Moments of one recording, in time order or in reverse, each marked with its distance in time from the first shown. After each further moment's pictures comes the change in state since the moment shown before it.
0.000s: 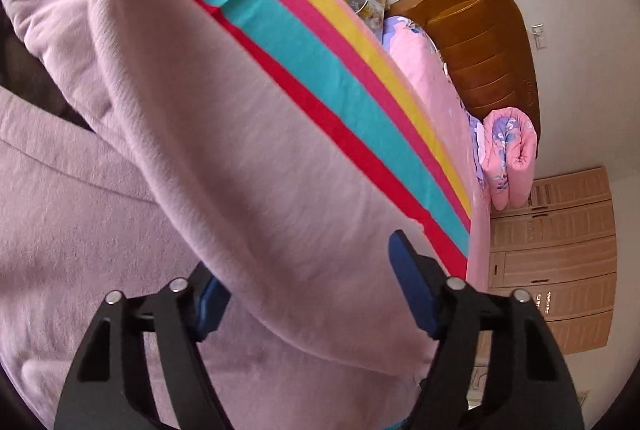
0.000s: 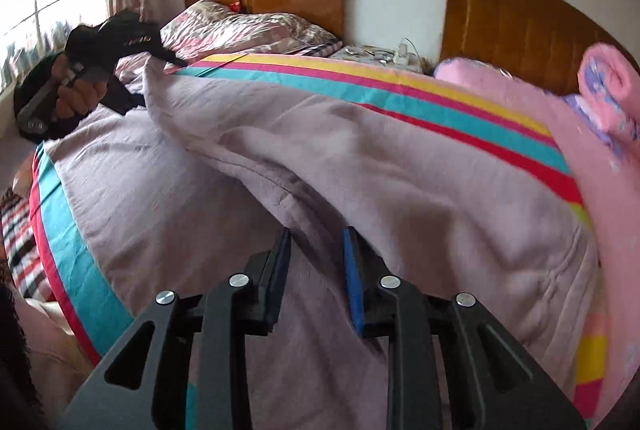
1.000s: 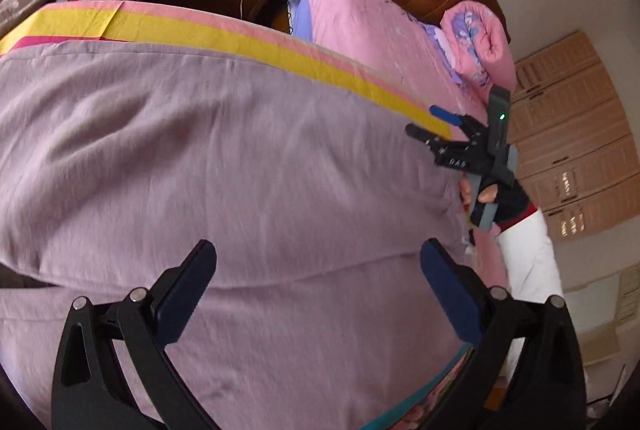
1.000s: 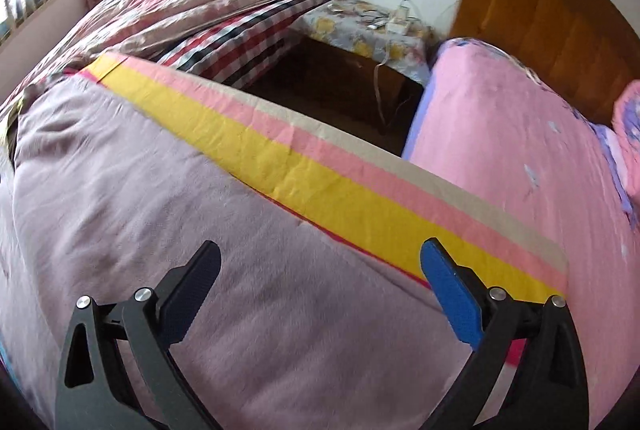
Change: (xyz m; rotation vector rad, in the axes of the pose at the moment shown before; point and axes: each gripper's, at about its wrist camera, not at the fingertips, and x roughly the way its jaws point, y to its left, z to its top) left arm 0.013 -0.092 0.017 0.389 0.149 0.002; right arm 0.244 -0.140 0.242 -0.203 0.276 0.003
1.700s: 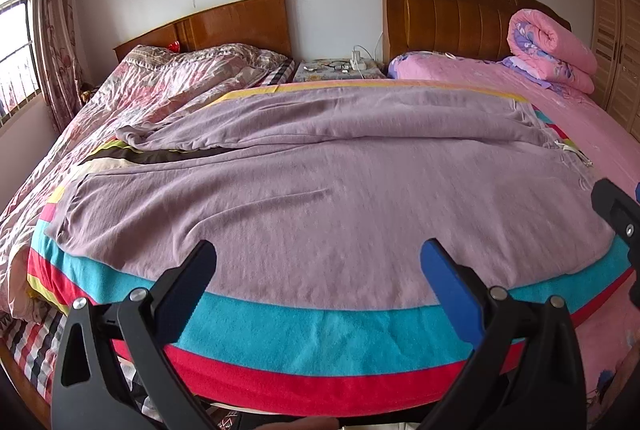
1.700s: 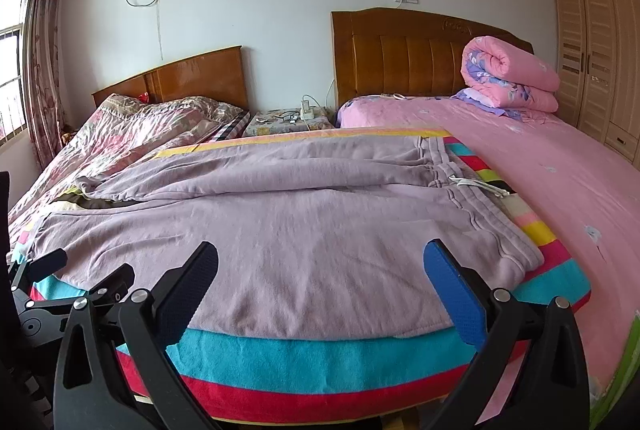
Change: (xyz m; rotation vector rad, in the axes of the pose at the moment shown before) left arm -0.065 -0.082 -0.328 0.305 -0.510 0.712; right arm -0.269 0.299 -0.277 0.509 -0.473 -0.325
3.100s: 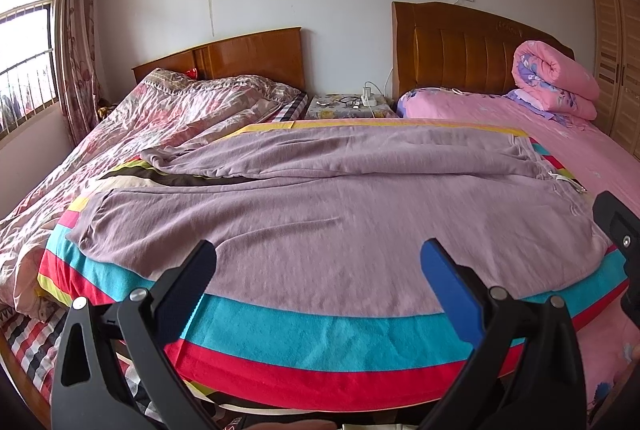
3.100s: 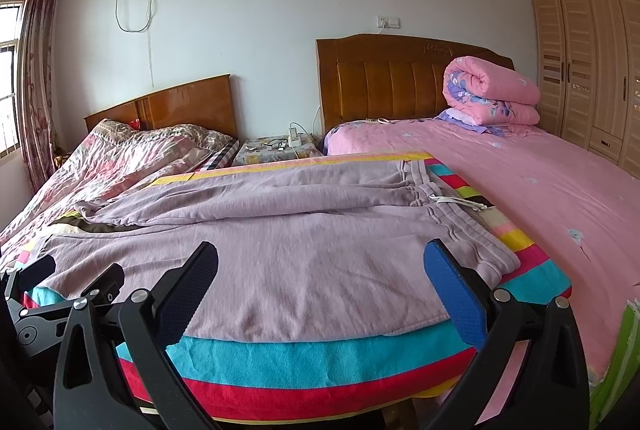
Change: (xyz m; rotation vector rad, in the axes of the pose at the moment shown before) left arm -0.054 0.009 -0.008 -0.044 -0.146 0.045; right arm -0.049 0.010 -0.010 0.034 -0.112 -0.059
